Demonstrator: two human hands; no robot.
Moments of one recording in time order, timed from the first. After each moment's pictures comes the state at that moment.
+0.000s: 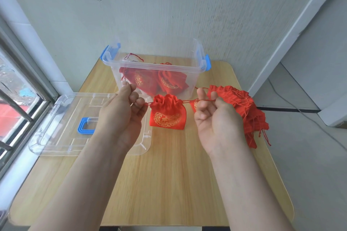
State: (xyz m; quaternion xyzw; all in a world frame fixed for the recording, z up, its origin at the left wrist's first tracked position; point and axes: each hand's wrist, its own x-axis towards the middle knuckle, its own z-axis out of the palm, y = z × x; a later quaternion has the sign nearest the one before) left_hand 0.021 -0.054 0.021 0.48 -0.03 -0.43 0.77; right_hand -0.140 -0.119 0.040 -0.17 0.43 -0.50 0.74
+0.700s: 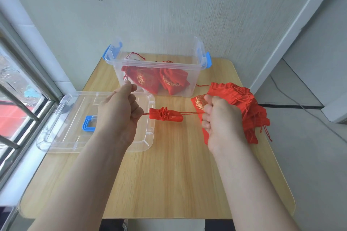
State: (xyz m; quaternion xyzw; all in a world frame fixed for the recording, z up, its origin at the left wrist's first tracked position) left_hand 0.025 -0.047 0.025 0.54 -0.04 -0.39 0.75; right_hand -0.145 -0.120 0.033 -0.34 0.57 -0.43 0.61
